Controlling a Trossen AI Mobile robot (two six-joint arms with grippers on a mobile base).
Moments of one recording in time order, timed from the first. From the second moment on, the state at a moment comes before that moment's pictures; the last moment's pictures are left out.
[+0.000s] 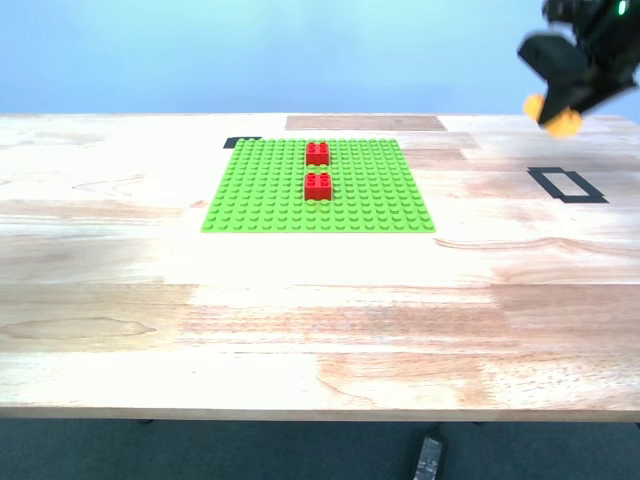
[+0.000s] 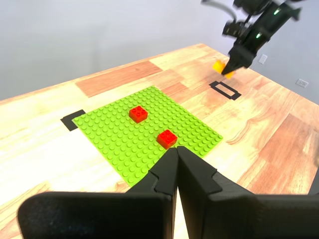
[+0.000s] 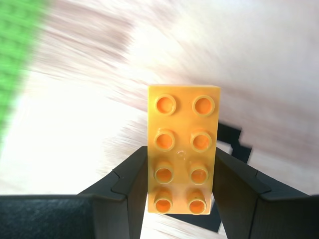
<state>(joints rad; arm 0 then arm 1) 0.00 0.54 0.66 -0.69 0.72 0.23 0.07 1.64 1.14 -0.69 -0.16 -0.27</state>
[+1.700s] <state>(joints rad) 0.00 0.53 0.66 -0.69 0.71 0.23 0.75 2.25 1.87 -0.99 -0.07 -0.92</state>
